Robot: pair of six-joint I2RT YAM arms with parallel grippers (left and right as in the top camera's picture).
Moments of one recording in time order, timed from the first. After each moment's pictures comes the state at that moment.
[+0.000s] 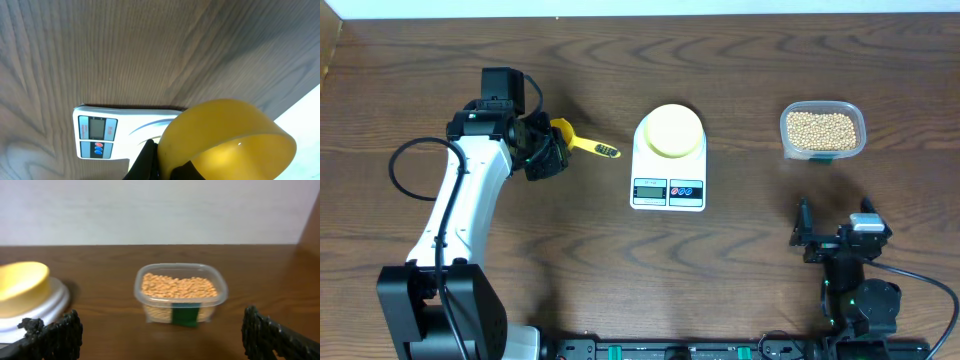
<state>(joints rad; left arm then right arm) 0.01 1.62 1.27 -0.88 0.33 -1.85 0.03 0.01 0.01 -0.07 0.02 0.06</state>
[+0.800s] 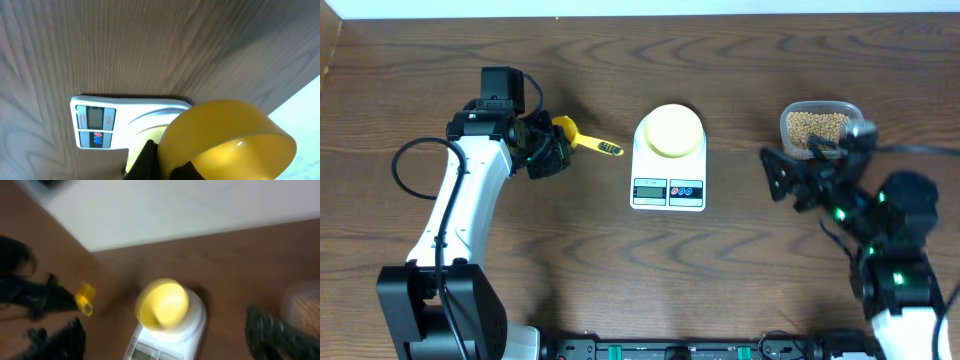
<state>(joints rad) 0.01 1.62 1.27 -0.87 0.38 -1.85 0.03 0.87 0.65 -0.03 -0.57 0.34</state>
